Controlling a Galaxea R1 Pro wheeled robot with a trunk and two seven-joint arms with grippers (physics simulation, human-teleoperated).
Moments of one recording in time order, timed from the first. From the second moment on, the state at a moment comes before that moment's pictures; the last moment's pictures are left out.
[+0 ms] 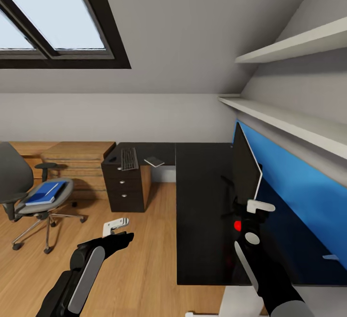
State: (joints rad) left arm -0.29 0.00 -0.08 -1.44 0.52 0.82 0.39; right arm -0.46 -0.02 0.10 -1.08 -0.03 -0.02 -0.52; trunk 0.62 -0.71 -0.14
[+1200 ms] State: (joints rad) left arm -0.29 0.00 -0.07 -1.44 0.52 0.82 0.39; right arm -0.46 -0.02 0.10 -1.08 -0.04 -0.02 -0.52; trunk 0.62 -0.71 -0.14
